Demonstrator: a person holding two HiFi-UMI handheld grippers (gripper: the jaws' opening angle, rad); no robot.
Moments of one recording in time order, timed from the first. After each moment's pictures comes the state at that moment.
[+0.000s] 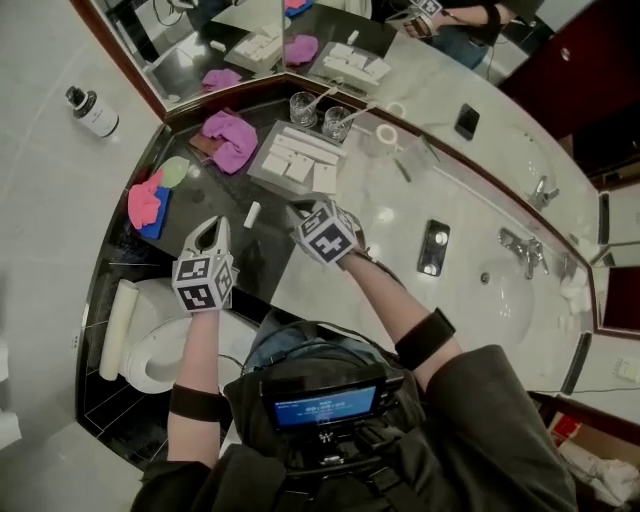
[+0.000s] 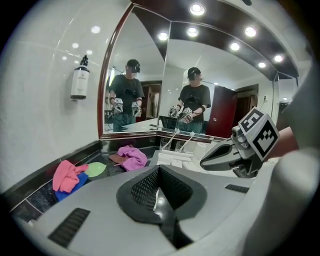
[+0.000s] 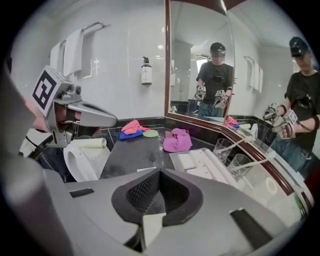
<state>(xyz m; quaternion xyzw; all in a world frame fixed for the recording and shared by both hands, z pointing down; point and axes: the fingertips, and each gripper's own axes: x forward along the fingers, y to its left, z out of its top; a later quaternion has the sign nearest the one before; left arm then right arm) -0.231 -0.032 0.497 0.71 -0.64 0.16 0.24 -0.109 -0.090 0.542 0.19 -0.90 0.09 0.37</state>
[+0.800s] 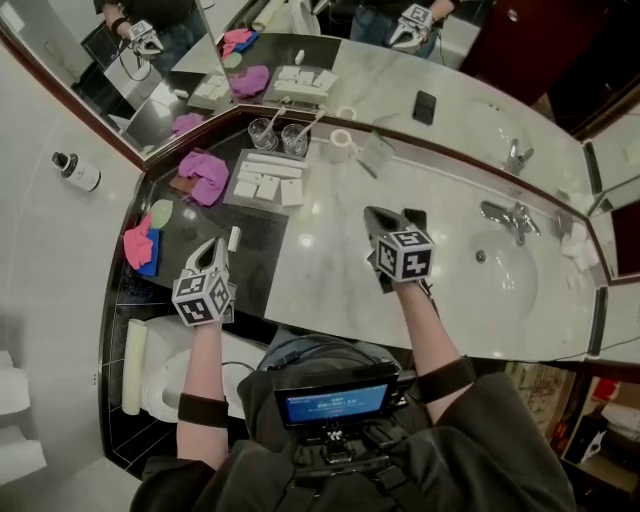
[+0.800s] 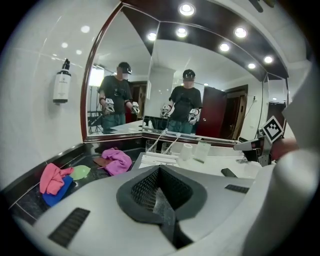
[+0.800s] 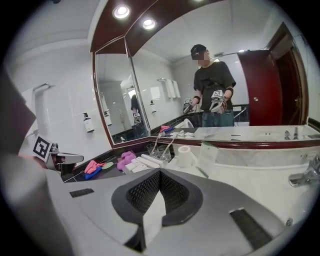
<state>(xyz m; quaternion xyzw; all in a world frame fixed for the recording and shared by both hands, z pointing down) -0.172 -0.035 0.482 0.75 -0.60 0.16 0.23 0.160 -0.098 0.491 0.48 -0.83 0.25 0.16</state>
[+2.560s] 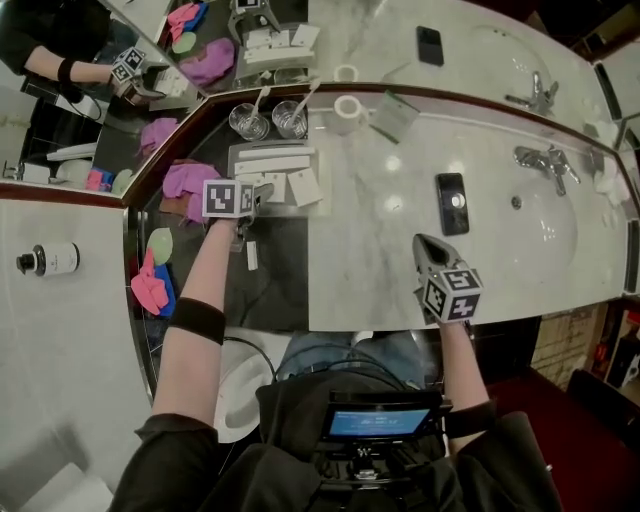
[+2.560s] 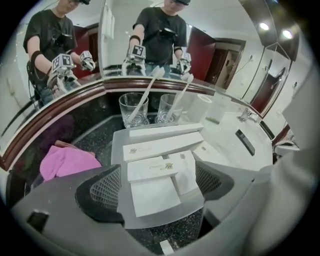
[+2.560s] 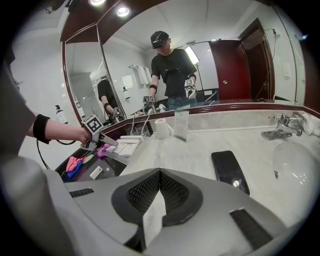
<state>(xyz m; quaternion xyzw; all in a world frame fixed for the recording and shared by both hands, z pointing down) -0.146 -0.254 0.652 0.75 -0.40 0.43 0.31 0.188 -0.033 0.583 0.58 -0.72 0.34 0.18</state>
